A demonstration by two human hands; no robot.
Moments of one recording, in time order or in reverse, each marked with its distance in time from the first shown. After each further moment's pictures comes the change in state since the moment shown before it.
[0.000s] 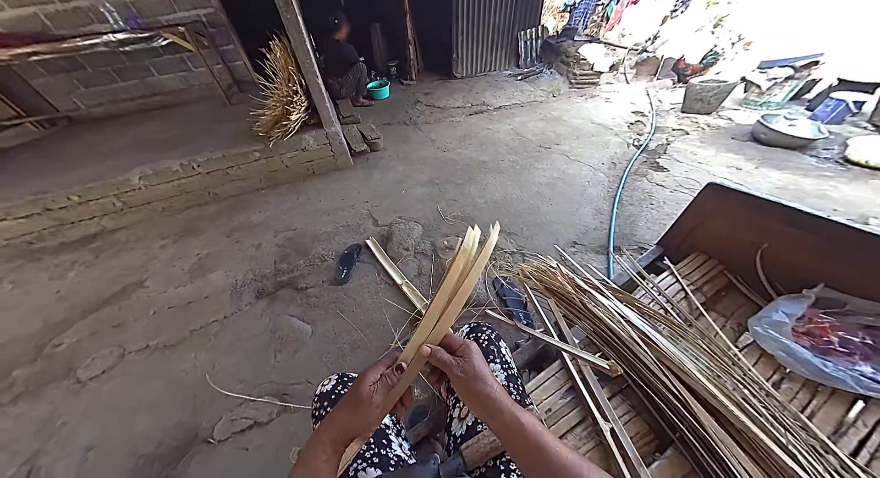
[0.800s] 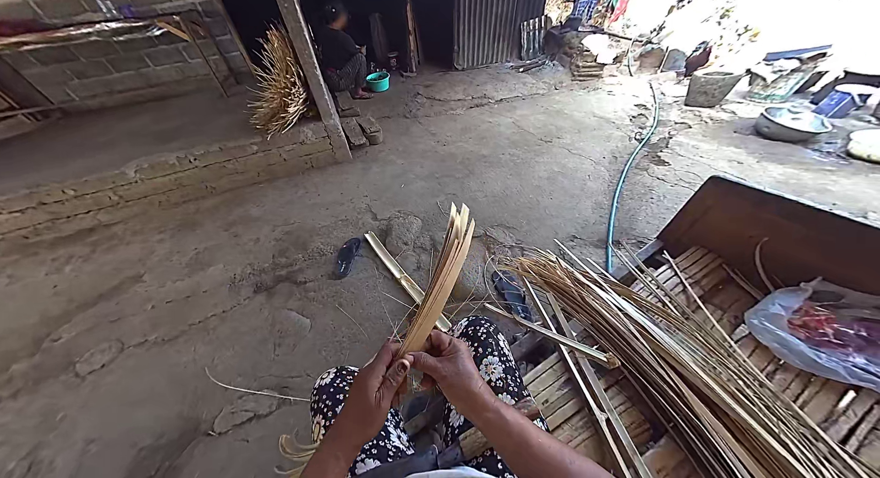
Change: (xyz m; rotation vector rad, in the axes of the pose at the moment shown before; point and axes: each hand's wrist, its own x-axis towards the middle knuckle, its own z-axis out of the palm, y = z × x) left_hand -0.002 -0.014 0.015 0.244 0.237 0.238; right_hand 0.005 0.016 0.017 0.089 0.011 0.010
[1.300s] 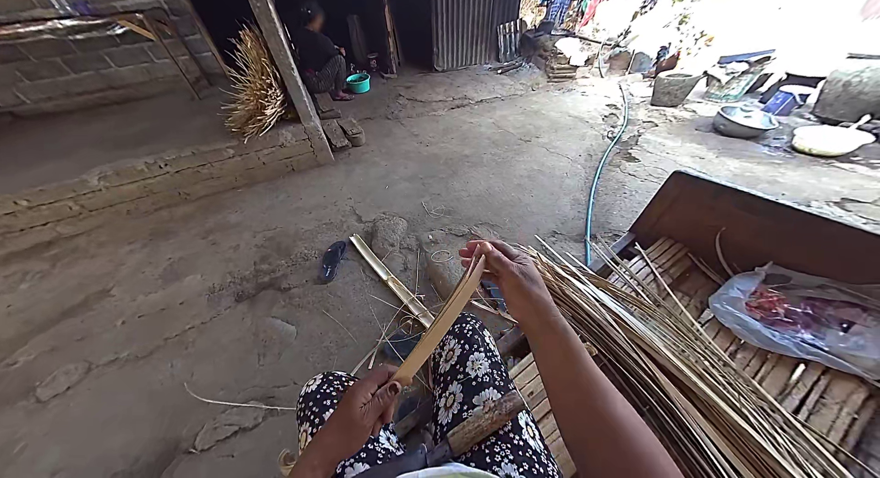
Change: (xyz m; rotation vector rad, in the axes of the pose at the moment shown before) left_hand -0.008 -0.004 -0.008 -0.155 -0.282 -0.125; right_hand 0.033 -0.113 -0.103 -0.048 0.314 -0.301
